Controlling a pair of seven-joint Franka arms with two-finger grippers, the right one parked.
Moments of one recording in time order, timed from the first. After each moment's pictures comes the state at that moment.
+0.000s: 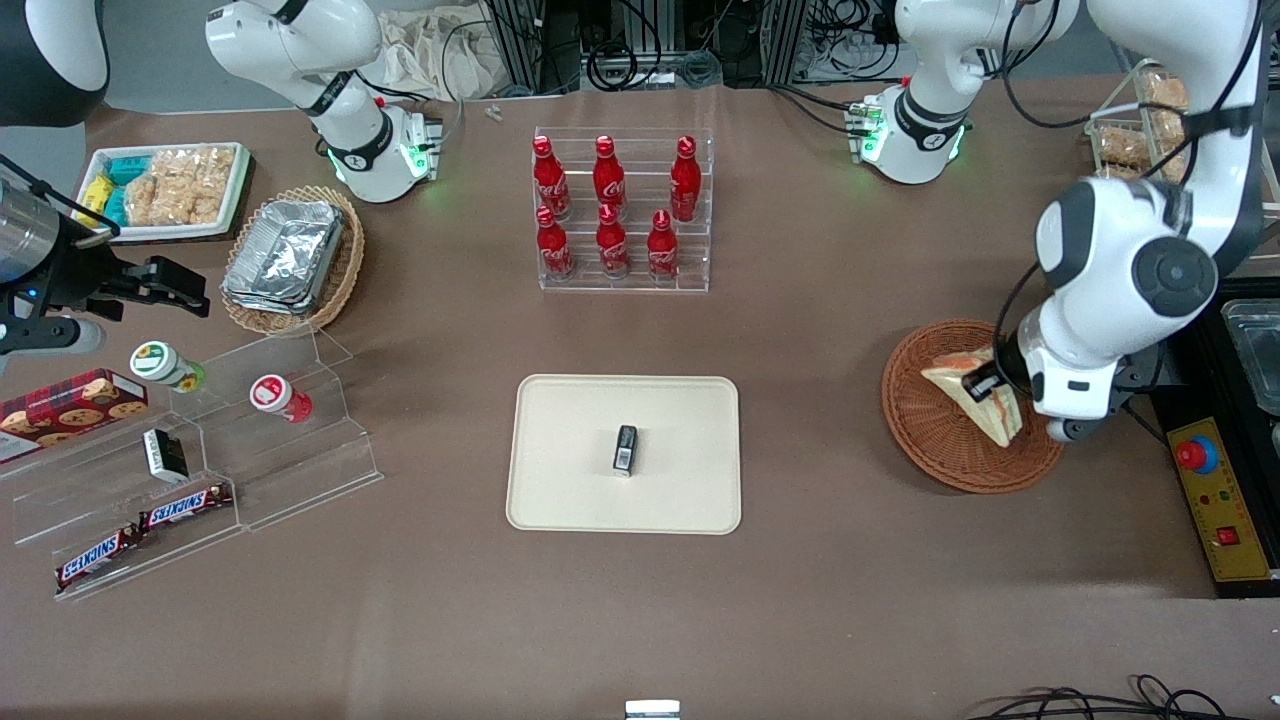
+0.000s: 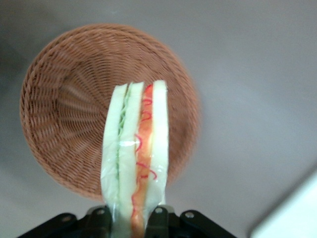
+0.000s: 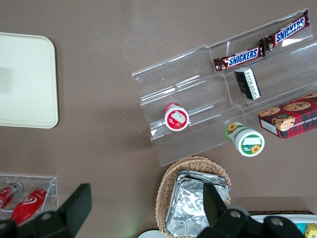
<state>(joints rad) -0.10 0.12 -0.07 -1.93 0.00 2.00 -0.75</state>
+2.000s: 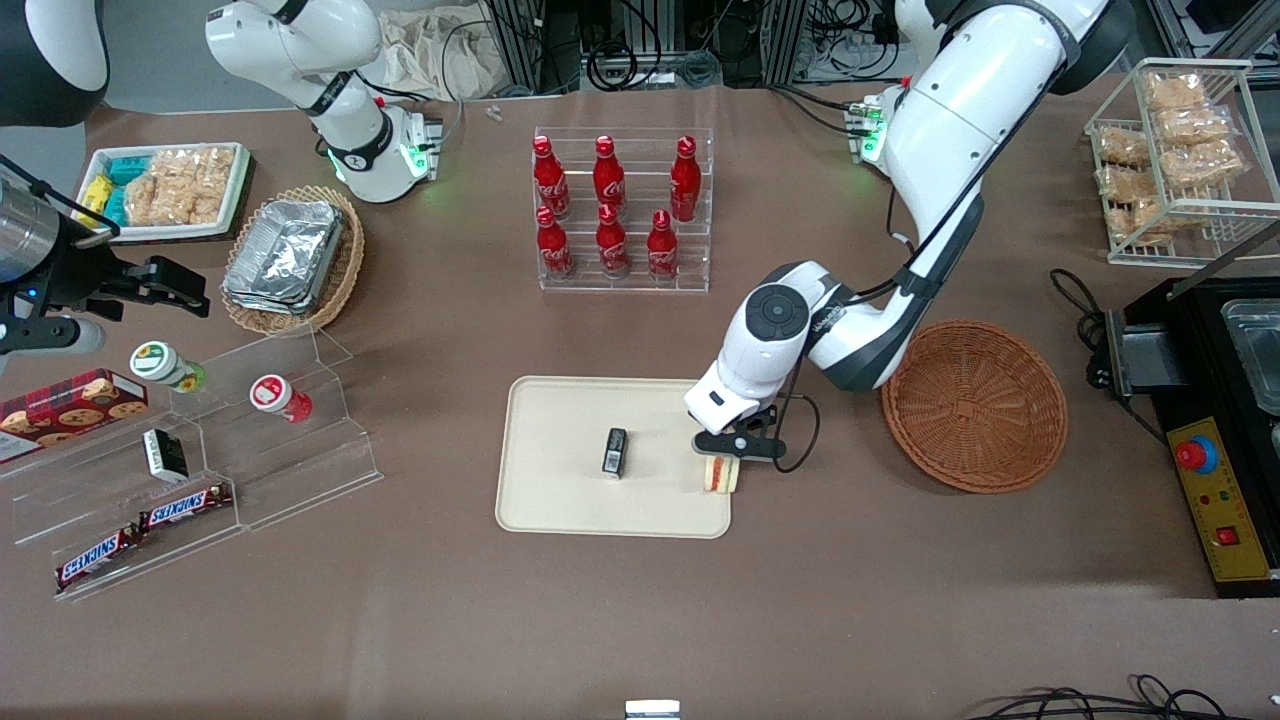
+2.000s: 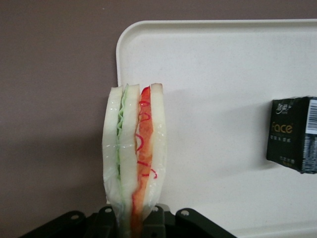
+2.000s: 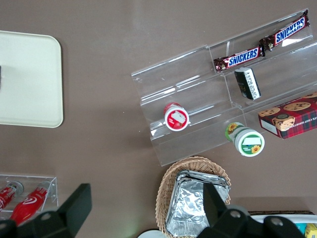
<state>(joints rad) -0.25 0.68 -0.40 -1.72 0.36 2.50 -0.73</state>
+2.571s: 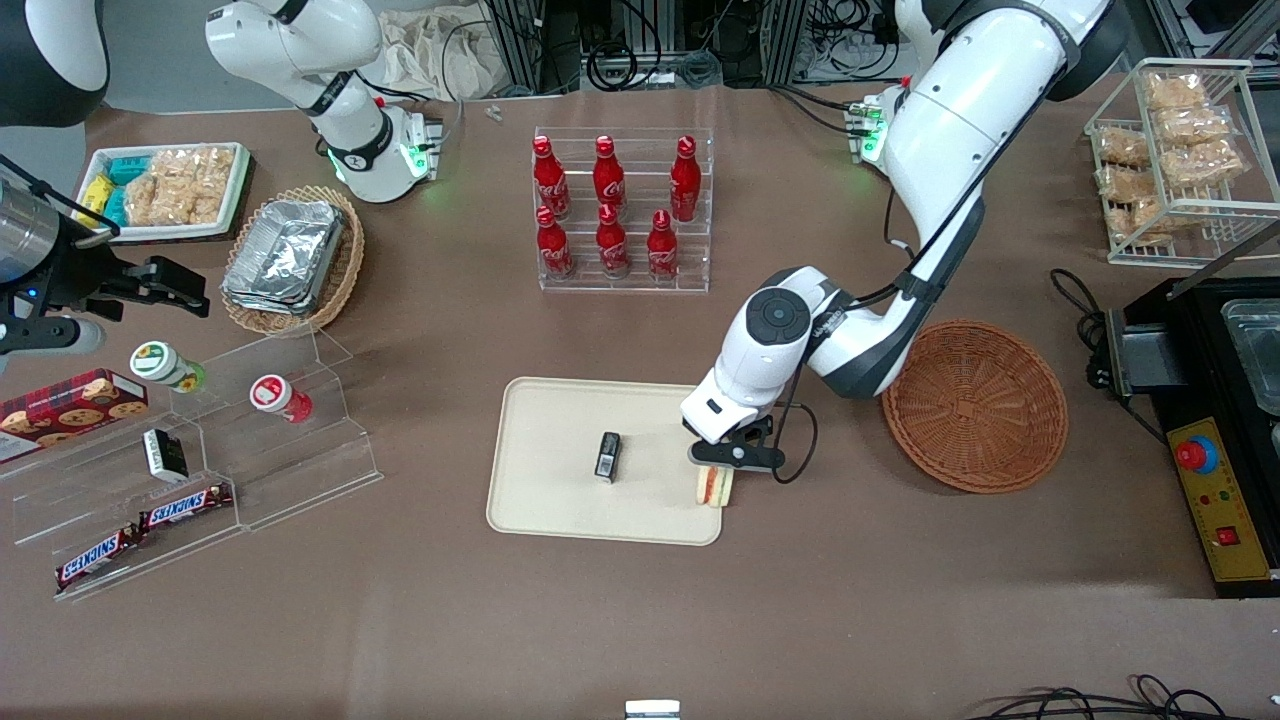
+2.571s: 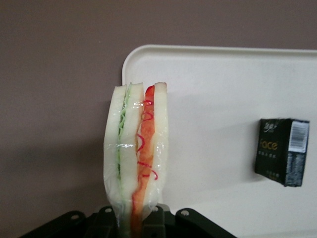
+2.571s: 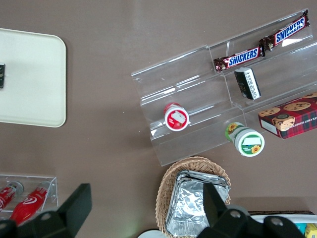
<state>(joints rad) -0.26 0.69 -0.40 -1.65 0.36 2.50 -0.73</state>
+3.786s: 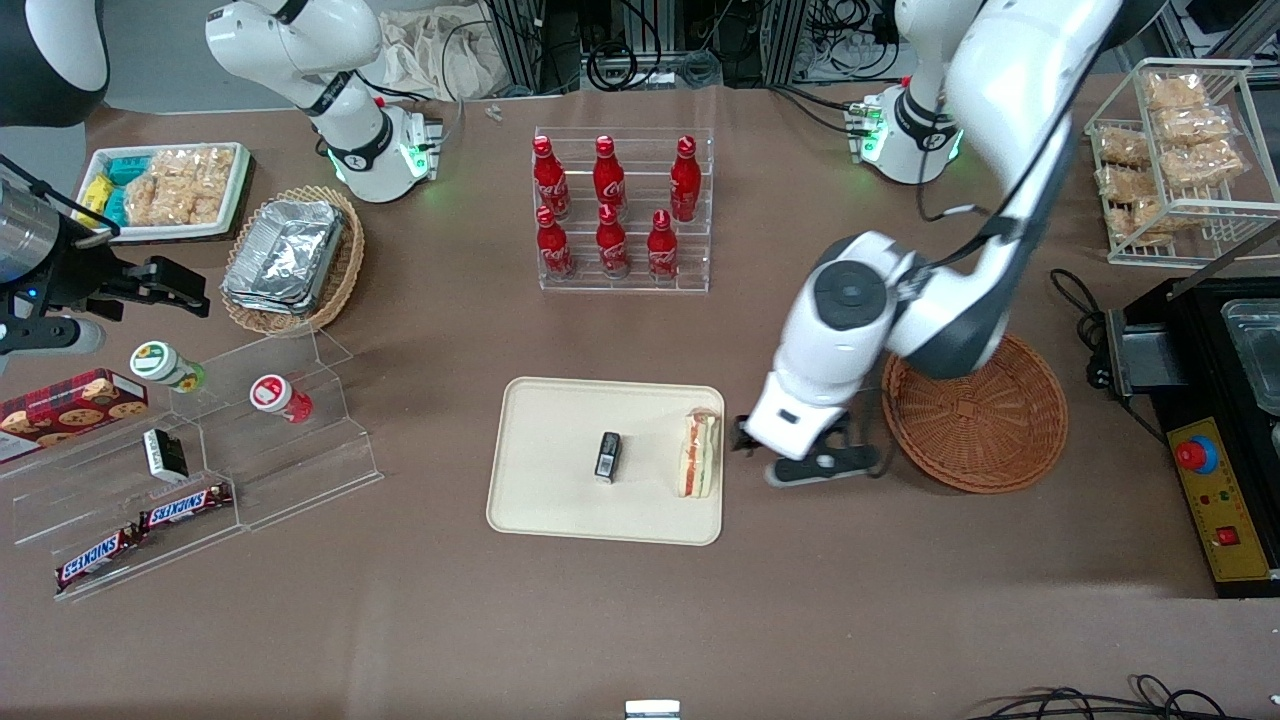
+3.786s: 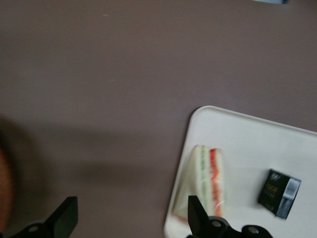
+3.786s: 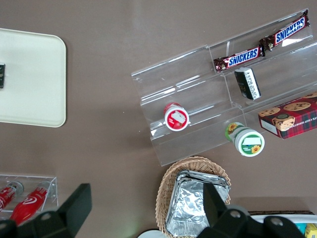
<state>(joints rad) -0.11 0.47 -0.42 -1.58 0.25 2.13 -0.77</state>
